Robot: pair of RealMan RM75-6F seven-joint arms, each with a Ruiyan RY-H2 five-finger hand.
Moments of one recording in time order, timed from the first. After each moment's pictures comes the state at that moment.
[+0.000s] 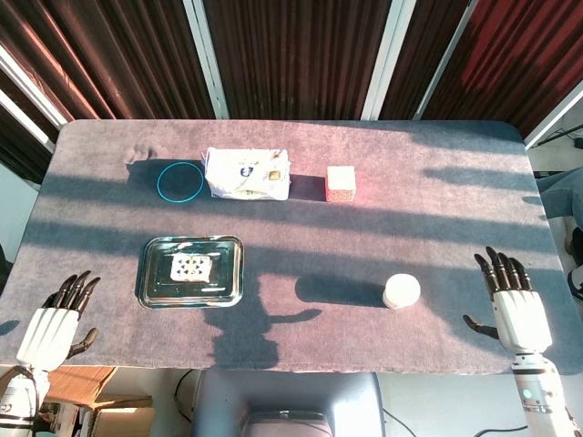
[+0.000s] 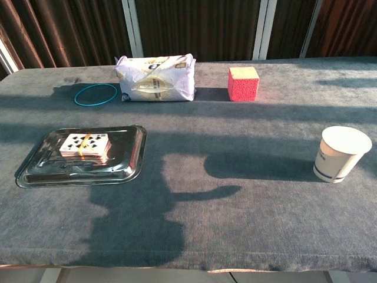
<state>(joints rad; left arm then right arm) -0.16 -1.18 0.01 -1.56 1.51 1.39 0.19 0.12 -1.25 0.06 -1.54 -1.48 1.47 -0.15</state>
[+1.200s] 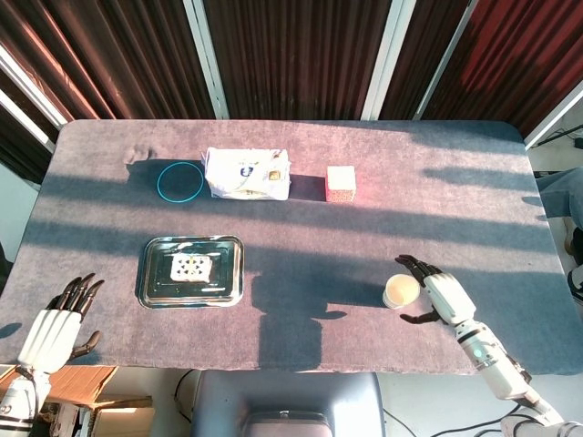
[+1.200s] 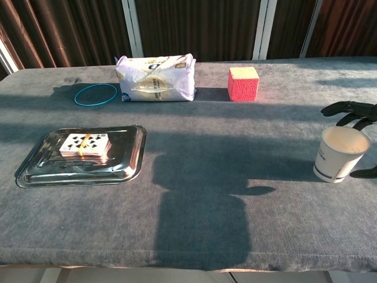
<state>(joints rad) -0.17 -1.16 0.02 -1.58 1.53 1.38 0.15 0.37 -1.43 0.03 -1.22 -1.60 1.15 0.40</state>
